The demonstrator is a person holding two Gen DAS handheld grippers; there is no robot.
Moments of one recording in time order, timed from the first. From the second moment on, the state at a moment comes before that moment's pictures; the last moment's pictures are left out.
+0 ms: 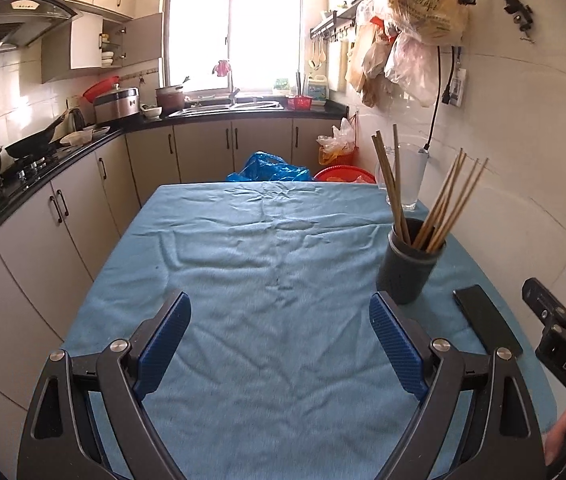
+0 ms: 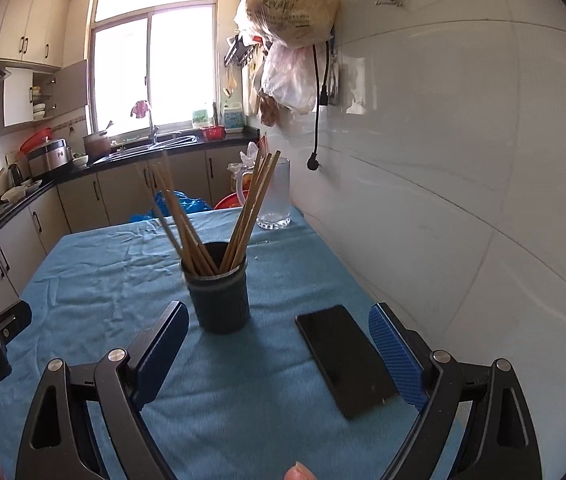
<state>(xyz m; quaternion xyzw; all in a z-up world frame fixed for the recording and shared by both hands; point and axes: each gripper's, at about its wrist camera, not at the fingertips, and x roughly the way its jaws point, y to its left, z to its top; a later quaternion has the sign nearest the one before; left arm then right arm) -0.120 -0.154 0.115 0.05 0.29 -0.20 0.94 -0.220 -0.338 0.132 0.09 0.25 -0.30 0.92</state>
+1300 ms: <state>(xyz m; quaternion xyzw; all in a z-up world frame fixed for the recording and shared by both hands) -0.183 -0.102 0.074 0.06 0.33 -0.18 0.93 -0.271 -0.266 0.099 0.06 0.24 -0.29 0.92</state>
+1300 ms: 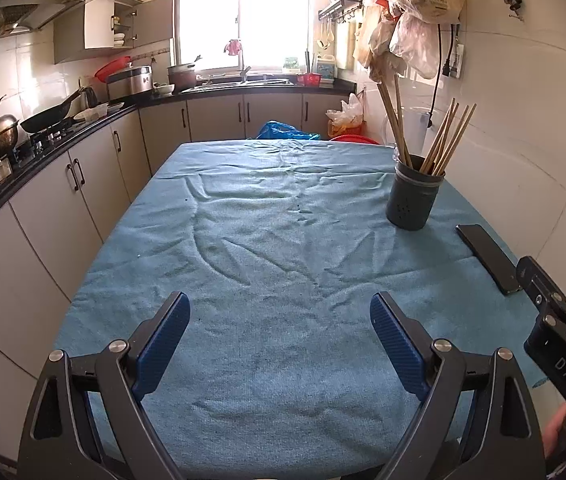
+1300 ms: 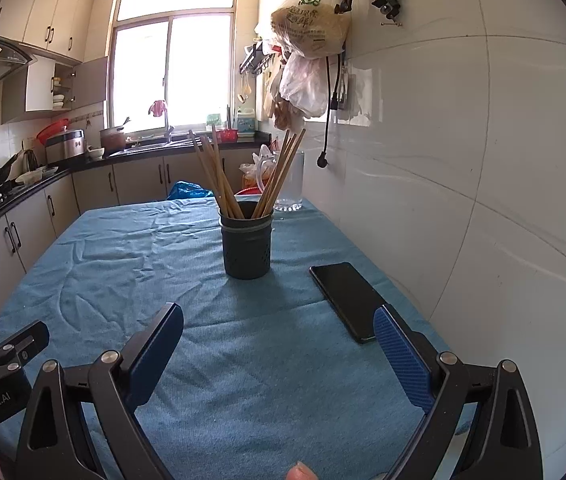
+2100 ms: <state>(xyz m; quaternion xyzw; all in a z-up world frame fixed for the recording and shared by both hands) -0.178 -0.093 0.069 0.05 0.33 -0.17 0.93 -0.264 -0.255 0.089 0.04 0.26 -0.28 0.92</state>
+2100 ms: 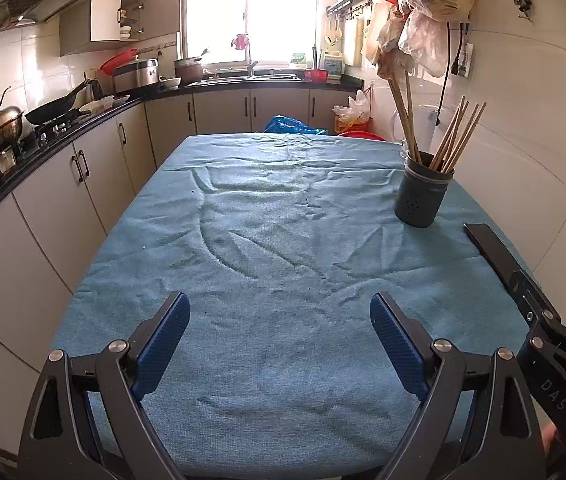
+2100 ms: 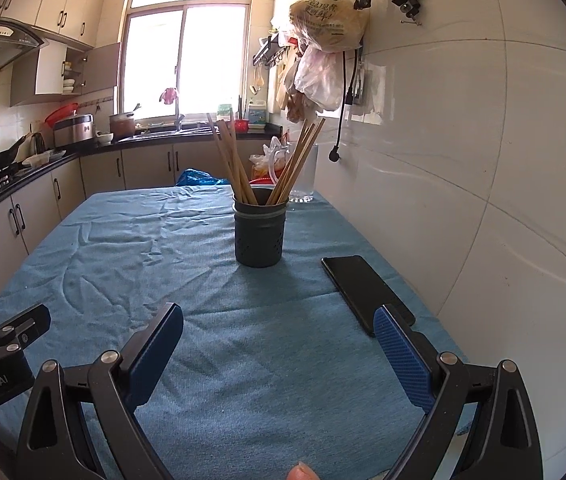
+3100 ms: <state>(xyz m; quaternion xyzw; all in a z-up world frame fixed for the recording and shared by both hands) -0.175 -0.090 0.065 0.05 0.34 -0.17 0.92 -0.258 -0.254 0.083 0.03 0.27 -0.28 0.92</state>
